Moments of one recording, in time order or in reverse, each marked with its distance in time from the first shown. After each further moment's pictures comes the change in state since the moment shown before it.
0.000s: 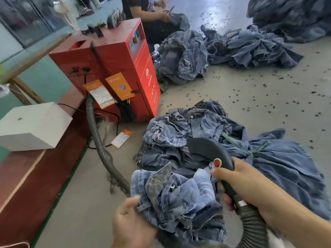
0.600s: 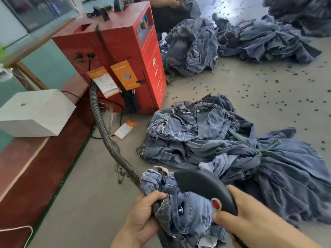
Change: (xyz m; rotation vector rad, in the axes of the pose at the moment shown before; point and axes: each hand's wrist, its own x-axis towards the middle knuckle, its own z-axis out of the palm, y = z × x) left_hand 0.026 -0.011 -0.010 0.219 0.268 -0.111; right_hand -0.009 0.034 0.016 -0.607 -0.129 -0.110
